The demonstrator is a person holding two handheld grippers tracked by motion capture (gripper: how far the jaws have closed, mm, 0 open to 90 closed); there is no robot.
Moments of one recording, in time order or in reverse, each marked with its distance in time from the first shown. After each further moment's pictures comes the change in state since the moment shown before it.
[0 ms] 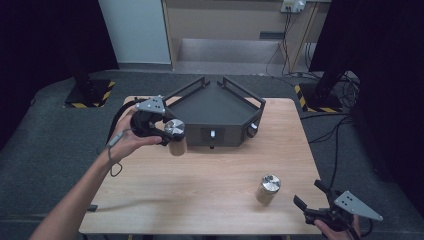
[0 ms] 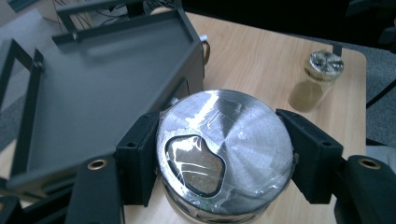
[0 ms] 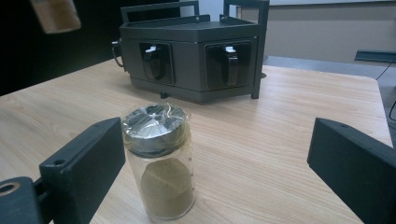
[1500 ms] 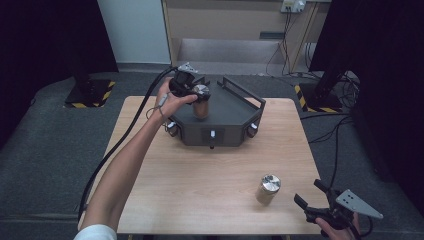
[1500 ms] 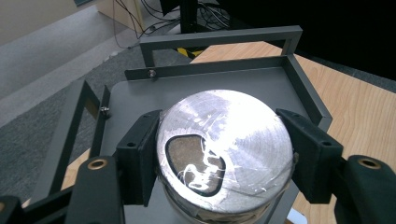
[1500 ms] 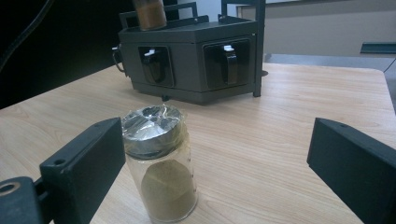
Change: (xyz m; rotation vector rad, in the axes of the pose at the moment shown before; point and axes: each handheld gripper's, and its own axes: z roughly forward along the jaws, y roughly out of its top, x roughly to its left) left arm 0.079 0.044 0.115 -0.024 0.160 -0.146; right arm -0.009 -0.006 0.003 -0.012 0.014 0.056
